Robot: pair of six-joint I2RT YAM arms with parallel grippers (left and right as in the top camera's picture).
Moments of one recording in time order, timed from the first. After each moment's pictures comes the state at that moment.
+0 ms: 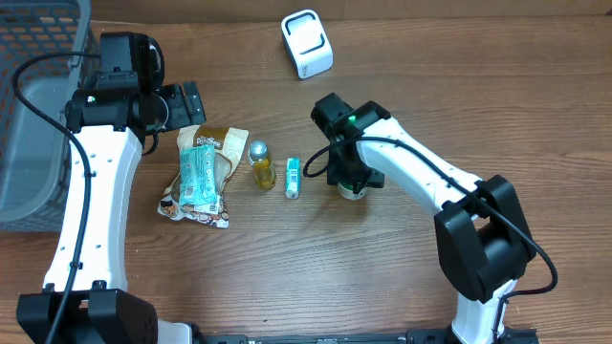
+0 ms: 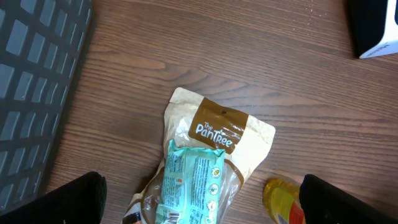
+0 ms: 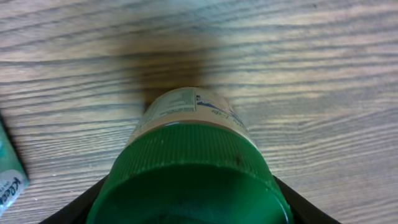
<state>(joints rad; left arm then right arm) 0.03 1.61 1.55 -0.97 -0.04 -0.23 0.57 2.00 1.52 -1.12 0.11 0.68</state>
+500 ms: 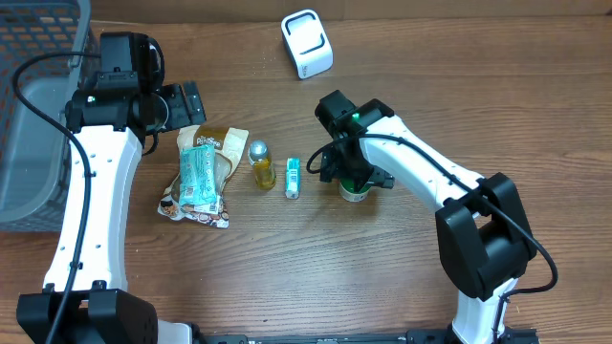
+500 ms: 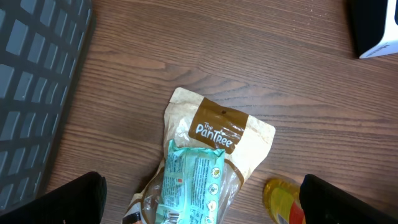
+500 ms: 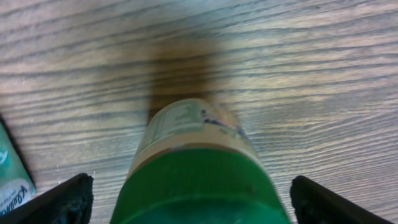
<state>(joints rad) 0.03 1.61 1.55 -0.97 -0.04 -0.23 0.55 2.00 1.52 -1.09 0.10 0.70</state>
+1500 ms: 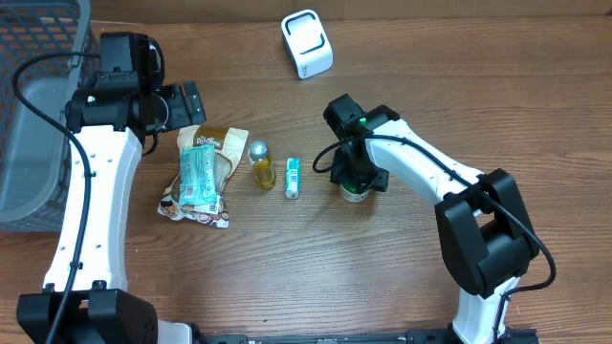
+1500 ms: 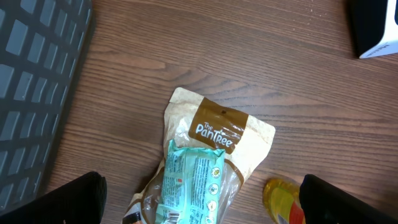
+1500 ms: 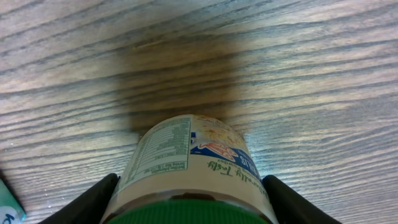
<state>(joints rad) 0.03 1.61 1.55 -0.97 -0.04 -0.23 0.52 2.00 1.44 -0.99 0.05 0.72</state>
